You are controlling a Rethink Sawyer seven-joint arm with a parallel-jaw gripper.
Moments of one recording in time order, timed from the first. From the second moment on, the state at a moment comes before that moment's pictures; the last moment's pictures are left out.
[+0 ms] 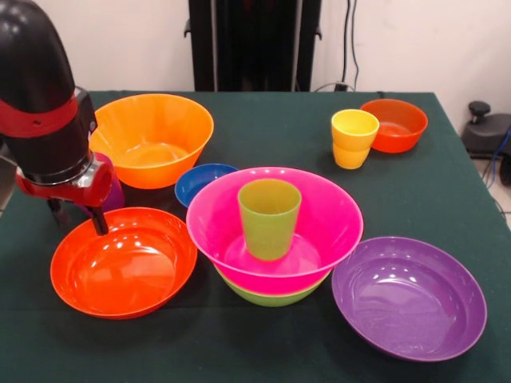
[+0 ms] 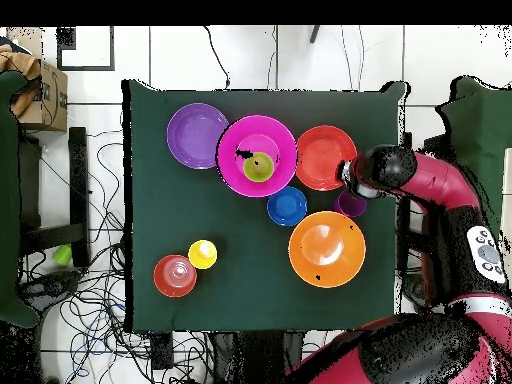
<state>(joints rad) -0.77 -0.31 0.38 1.16 -0.46 0.89 1.71</state>
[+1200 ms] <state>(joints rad) -0.77 -0.33 0.37 1.18 -0.46 0.82 1.71</state>
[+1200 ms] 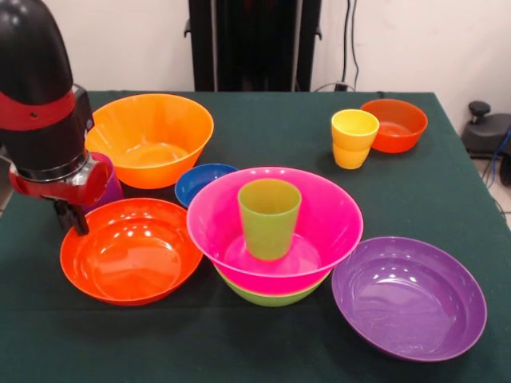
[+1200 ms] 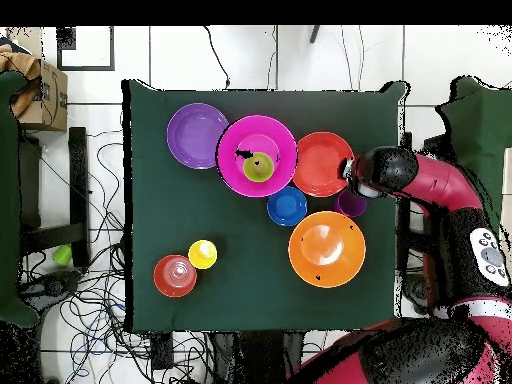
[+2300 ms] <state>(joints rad) -0.80 -0.34 0.37 1.06 -0.37 0.83 1.71</state>
